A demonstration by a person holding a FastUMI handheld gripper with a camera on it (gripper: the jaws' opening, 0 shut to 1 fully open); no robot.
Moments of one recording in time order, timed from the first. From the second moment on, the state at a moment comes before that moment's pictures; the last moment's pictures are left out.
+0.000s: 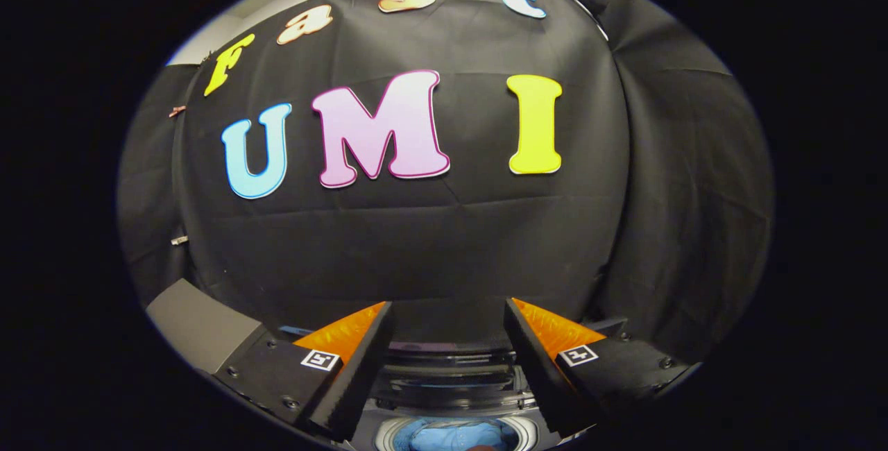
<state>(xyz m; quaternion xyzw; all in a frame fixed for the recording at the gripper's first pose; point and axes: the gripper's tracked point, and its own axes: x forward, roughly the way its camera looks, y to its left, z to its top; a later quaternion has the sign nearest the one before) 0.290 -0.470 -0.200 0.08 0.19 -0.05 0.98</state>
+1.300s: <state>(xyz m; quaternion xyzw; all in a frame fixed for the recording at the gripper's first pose) 0.236 -0.461 -0.229 0.05 0.25 -0.04 0.97</state>
